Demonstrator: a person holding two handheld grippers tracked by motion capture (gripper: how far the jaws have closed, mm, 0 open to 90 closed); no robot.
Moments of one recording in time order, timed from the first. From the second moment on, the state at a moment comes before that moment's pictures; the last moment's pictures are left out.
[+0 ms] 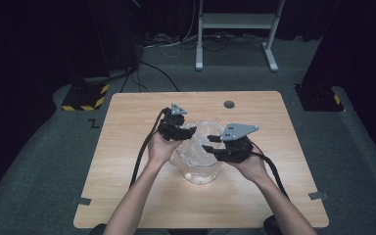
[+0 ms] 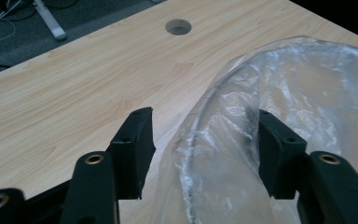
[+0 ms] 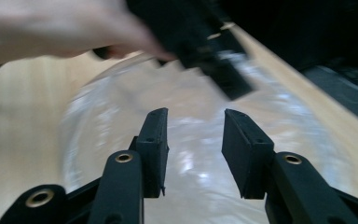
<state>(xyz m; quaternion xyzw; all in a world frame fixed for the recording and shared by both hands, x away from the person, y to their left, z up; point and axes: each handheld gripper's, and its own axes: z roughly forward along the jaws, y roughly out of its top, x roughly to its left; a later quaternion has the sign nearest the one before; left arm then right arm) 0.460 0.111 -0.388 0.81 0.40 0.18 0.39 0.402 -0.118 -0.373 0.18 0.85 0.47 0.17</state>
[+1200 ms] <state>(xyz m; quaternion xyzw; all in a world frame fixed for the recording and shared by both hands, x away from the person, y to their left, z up) 0.440 0.133 -0.380 0.79 0.39 0.17 0.44 0.426 -0.188 -0.384 0.32 0.81 0.46 0.20</state>
